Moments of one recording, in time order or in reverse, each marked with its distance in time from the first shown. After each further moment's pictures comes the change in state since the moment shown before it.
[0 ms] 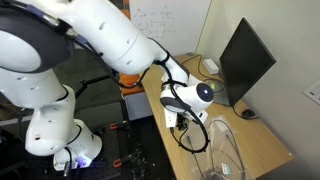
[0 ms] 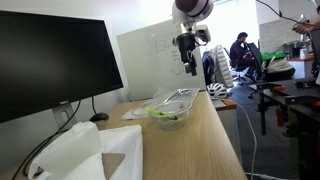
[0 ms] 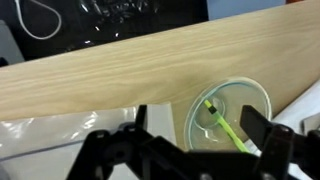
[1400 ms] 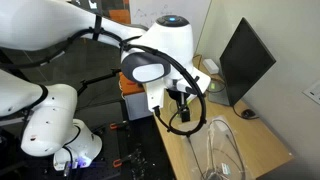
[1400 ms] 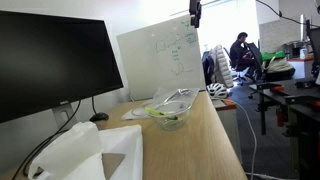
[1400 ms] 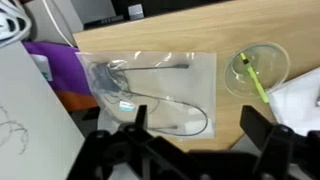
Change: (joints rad) arm -0.106 -0.623 0.055 -0.150 -0.528 -0.124 0.323
